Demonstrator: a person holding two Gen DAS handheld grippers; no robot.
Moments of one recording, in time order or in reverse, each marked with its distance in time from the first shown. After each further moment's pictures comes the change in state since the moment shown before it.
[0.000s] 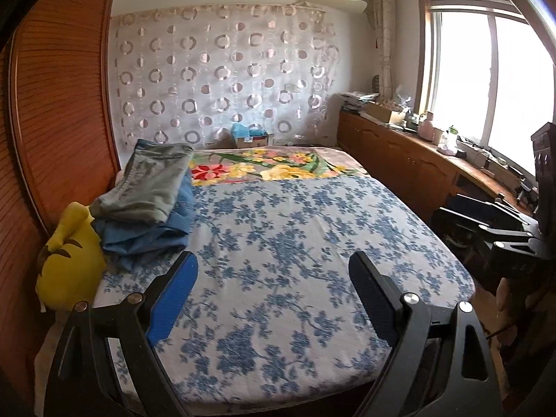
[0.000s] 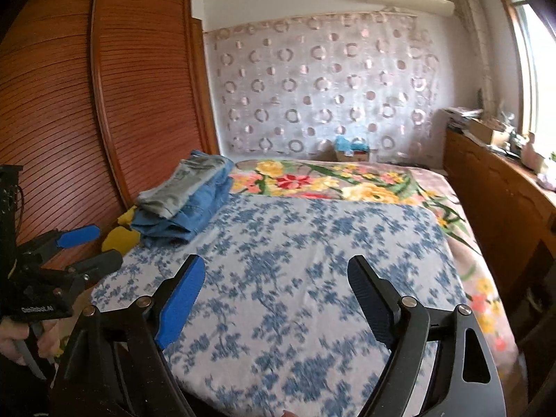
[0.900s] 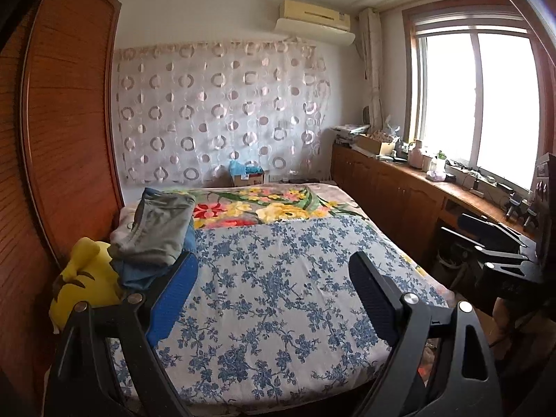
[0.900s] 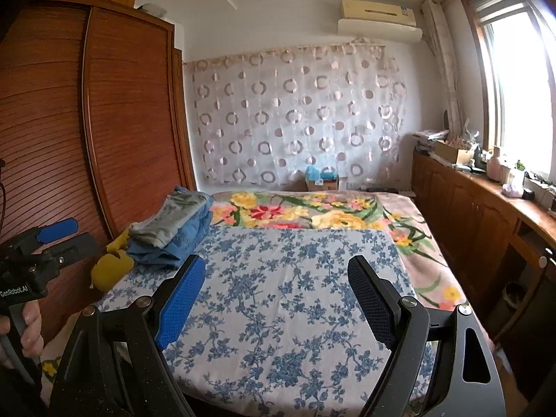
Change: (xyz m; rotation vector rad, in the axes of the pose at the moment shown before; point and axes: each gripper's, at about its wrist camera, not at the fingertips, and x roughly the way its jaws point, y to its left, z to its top) left arm -0.077 -0.016 0.030 0.024 -0.154 0.001; right arm -0.060 0.030 -0.021 0.011 -0.142 -0.087
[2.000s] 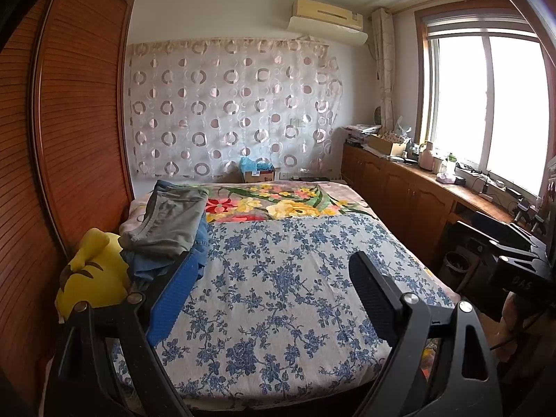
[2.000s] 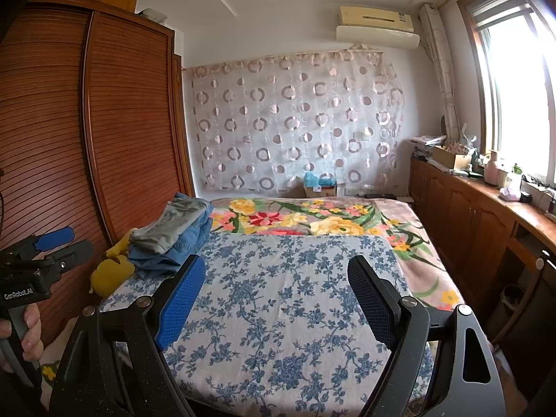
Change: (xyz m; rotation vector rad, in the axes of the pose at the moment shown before) left arm 0.000 0.013 -0.008 -0.028 0.006 0.035; right arm 0.004 -0.001 -0.006 0.000 -0.014 -0.009
